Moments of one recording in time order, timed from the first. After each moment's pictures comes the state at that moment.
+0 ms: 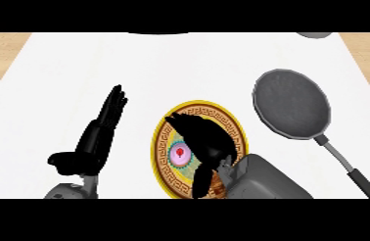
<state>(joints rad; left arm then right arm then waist) -0.08 0.21 -0.29 -1.58 0.17 0.20 -0.10 -0.53 -0.16 0.72 -1.53 0.39 0.30 0.65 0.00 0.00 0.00</state>
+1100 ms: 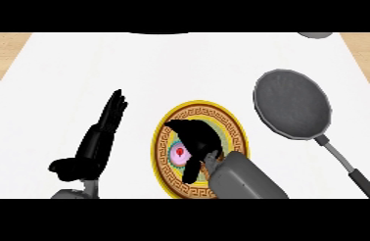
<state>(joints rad) -0.03 0.13 -0.22 -1.58 0.08 0.11 -0.12 -0.50 0.00 0.65 -1.23 0.57 0.26 0.49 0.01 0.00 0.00</state>
